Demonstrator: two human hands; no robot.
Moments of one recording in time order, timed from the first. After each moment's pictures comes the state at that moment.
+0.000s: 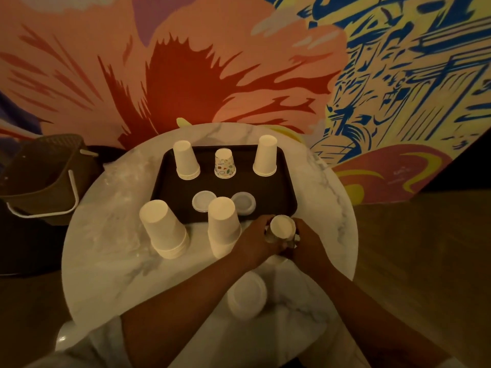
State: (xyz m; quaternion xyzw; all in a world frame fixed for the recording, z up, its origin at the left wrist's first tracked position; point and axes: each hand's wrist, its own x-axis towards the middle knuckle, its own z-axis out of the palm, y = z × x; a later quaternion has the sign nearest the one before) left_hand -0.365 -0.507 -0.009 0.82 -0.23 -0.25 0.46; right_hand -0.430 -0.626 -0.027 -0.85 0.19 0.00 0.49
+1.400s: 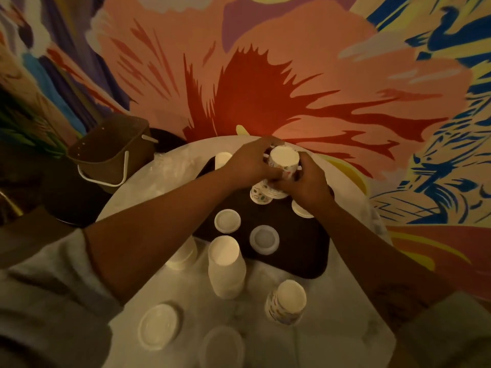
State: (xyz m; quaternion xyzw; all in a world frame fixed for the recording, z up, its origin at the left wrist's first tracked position) left_hand -0.190 -0.514 0.100 0.89 -0.17 -0.04 0.42; right_hand -0.214 -0.657 0.061 -0.84 -0.03 -0.05 0.55
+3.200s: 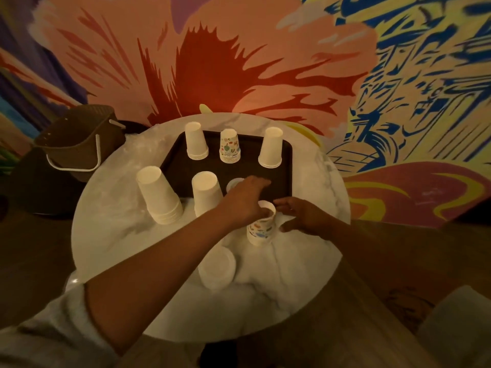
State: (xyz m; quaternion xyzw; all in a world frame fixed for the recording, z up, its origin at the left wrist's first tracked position) left_hand -0.368 -0.535 0.036 0.93 -0.26 -0.12 0.25; right_hand -0.394 -0.711 -0.017 -0.85 0.05 0.22 0.48
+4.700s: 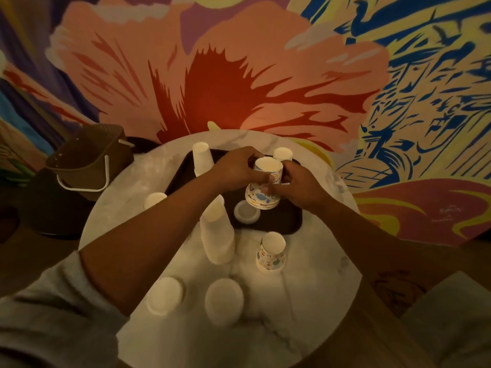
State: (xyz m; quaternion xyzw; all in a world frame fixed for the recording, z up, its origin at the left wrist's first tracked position) left_hand -0.272 -0.524 0.094 0.90 -0.21 -0.10 0.37; right_hand -0.311 -0.686 0.049 -0.84 -0.02 0.02 0.54
